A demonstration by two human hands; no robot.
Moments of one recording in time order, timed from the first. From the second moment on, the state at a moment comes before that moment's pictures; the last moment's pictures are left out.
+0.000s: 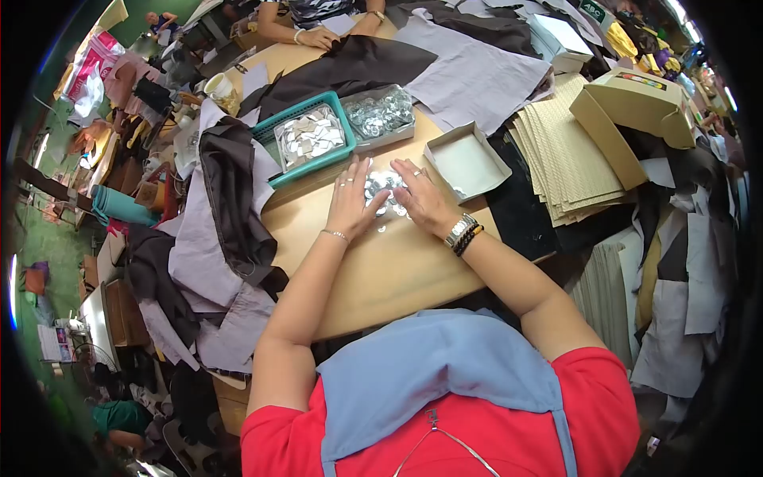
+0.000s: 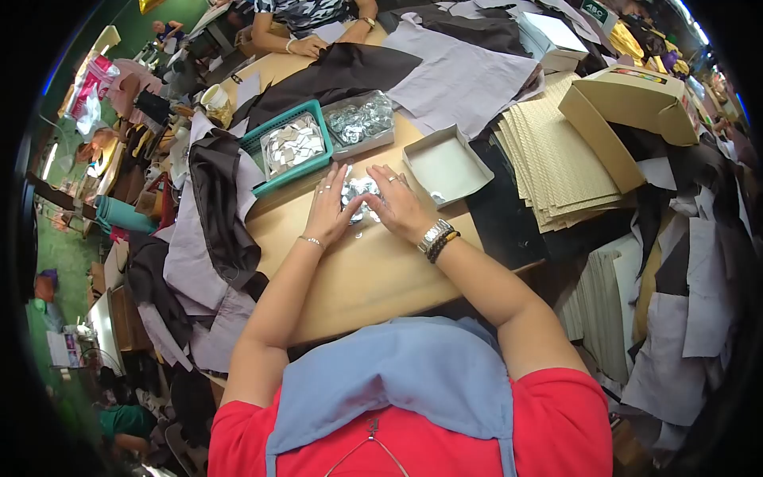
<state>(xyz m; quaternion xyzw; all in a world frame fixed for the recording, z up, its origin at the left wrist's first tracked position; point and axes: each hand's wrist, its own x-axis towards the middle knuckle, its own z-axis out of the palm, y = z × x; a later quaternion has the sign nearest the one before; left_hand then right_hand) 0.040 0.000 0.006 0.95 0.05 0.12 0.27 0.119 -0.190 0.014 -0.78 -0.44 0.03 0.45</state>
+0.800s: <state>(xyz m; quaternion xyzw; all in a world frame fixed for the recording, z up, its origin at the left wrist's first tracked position) 0.040 -0.043 0.009 0.94 -0.08 0.15 0.30 0.133 -0.272 0.046 -0.89 -0.39 -0.13 0.20</state>
